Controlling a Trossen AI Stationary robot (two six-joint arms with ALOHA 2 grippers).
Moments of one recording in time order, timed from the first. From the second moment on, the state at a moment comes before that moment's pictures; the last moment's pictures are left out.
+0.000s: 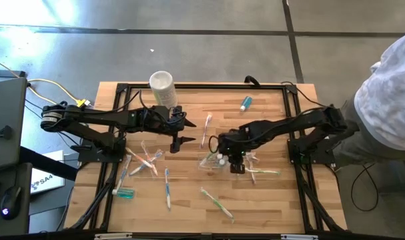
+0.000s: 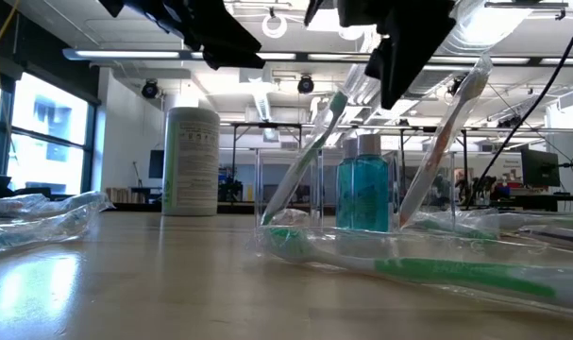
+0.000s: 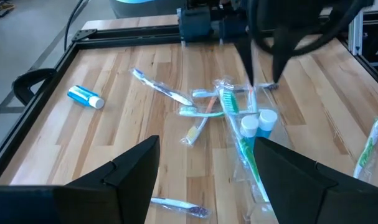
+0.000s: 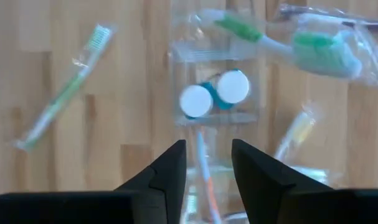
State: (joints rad) left arm 0.05 1.22 0.89 -0.07 0.02 0.08; right arm 0.14 1.63 1.34 -0.91 -0.08 0.21
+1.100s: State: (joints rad) left arm 0.05 1.10 0.95 -0.52 0.00 -0.02; right arm 0.29 1.10 1.34 -1.34 0.55 0.70
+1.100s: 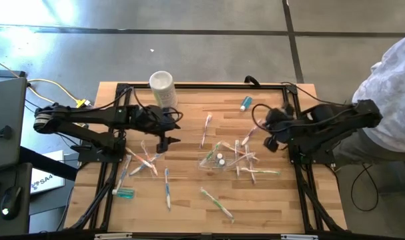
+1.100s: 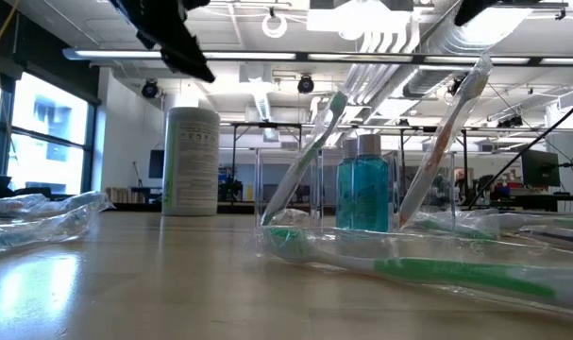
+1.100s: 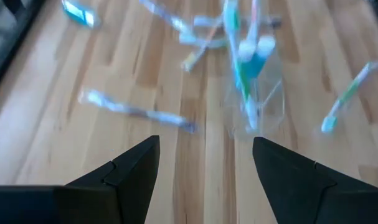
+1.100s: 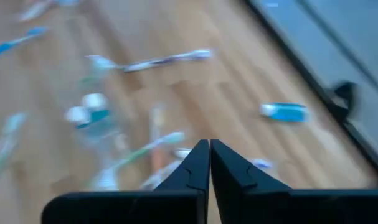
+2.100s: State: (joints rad) left arm -0.05 1.31 0.85 -0.87 0.04 -0.59; right arm 0.39 1.12 1.04 -1.13 0.67 0.92
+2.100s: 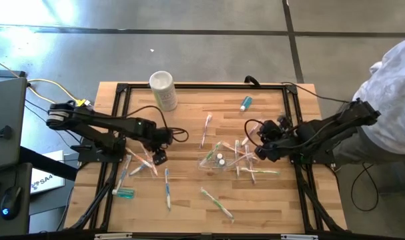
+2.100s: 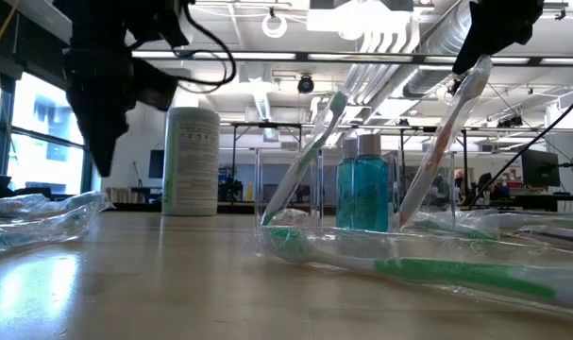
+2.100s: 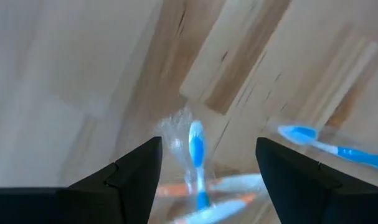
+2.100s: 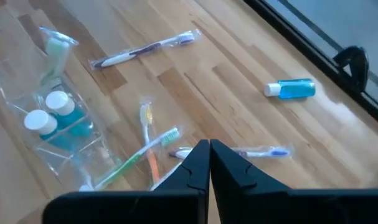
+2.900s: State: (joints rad) left arm -0.05 1.58 0.83 -0.86 0.05 -0.71; right arm 0.40 1.12 1.03 -1.12 0.68 0.90
